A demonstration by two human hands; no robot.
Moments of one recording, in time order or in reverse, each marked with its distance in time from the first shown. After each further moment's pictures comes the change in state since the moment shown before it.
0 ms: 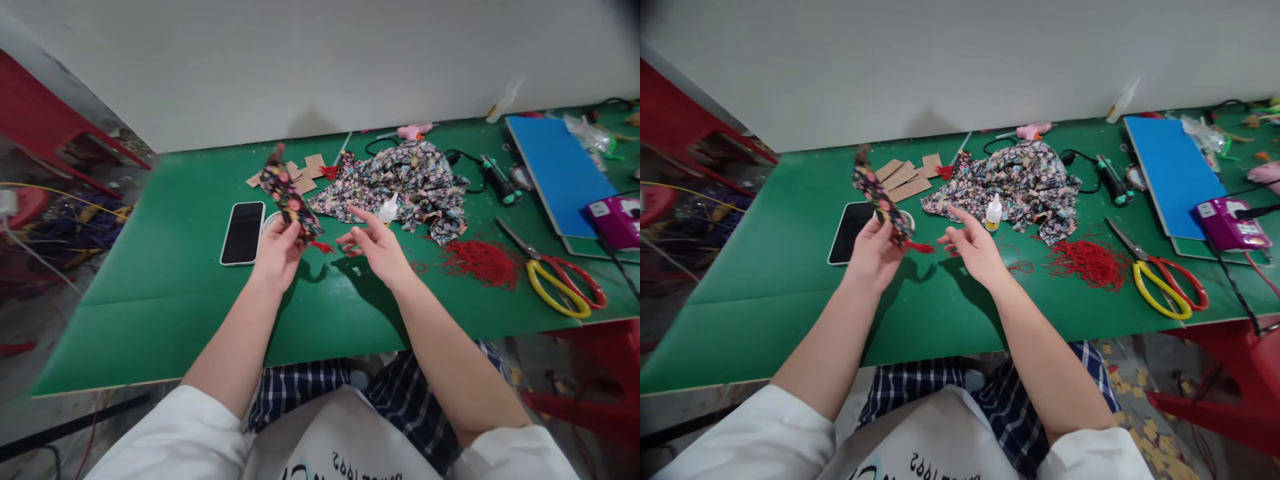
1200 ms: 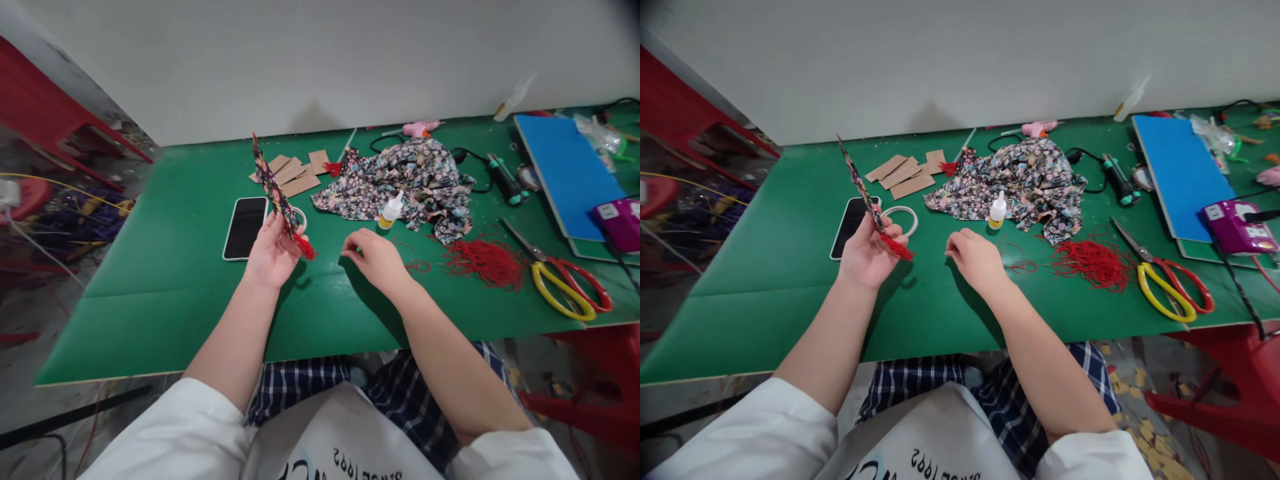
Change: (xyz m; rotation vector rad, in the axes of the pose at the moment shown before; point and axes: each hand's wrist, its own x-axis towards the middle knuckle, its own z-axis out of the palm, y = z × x) left_hand 0.001 0.014 -0.006 -0.144 0.024 -0.152; right_hand -0.006 0.001 0.002 -0.929 -0.053 -0.204
